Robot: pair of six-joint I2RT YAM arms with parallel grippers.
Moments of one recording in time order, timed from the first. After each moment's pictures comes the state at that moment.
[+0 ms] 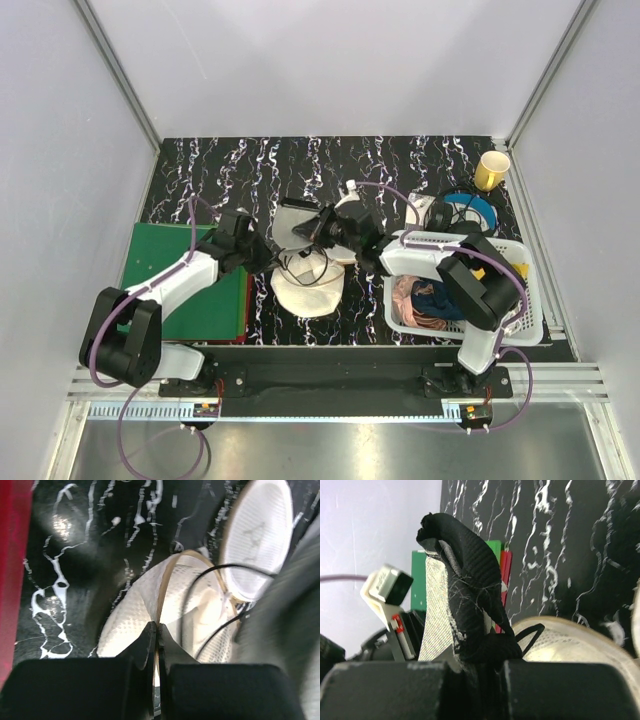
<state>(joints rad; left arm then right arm) -0.34 1.35 0.71 -0.27 0.21 -0.91 0.74 1.82 1.01 0.49 -0.10 1.08</state>
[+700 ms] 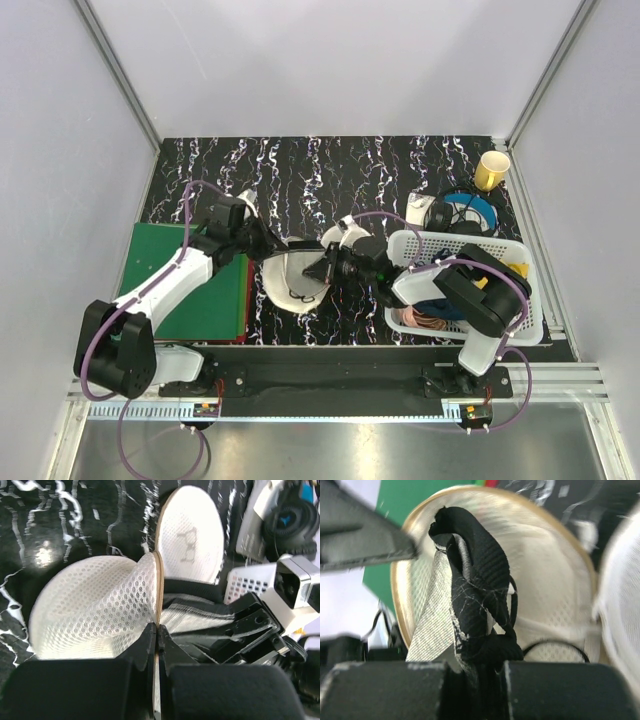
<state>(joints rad) -0.34 1.28 0.80 -0.27 0.33 -0.78 0.80 1.77 0.65 0.79 -0.24 0.84</state>
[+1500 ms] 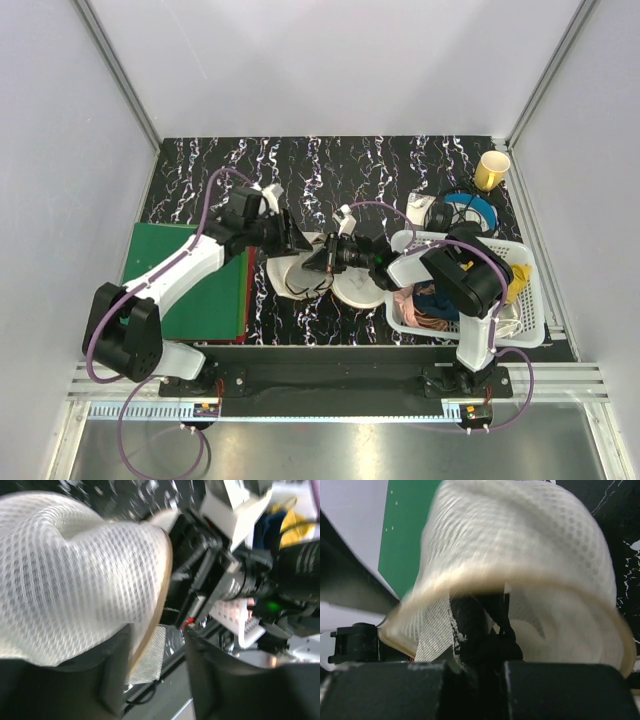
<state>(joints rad) -0.44 1.38 0.93 -0.33 0.49 -0.62 0.69 1.91 0.78 0.79 -0.52 0.84</state>
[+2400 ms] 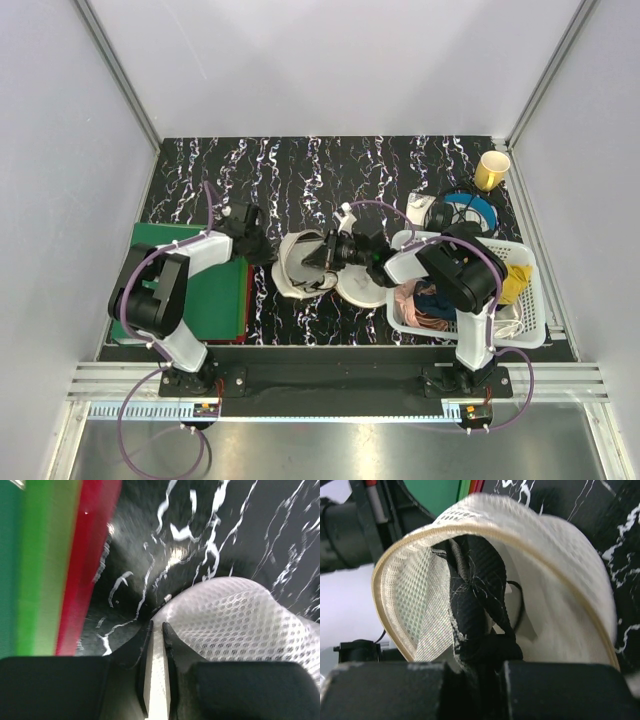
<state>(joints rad) -0.29 1.63 0.84 -0.24 0.09 -0.79 0.68 1.95 0.81 0.77 -0.48 0.89</state>
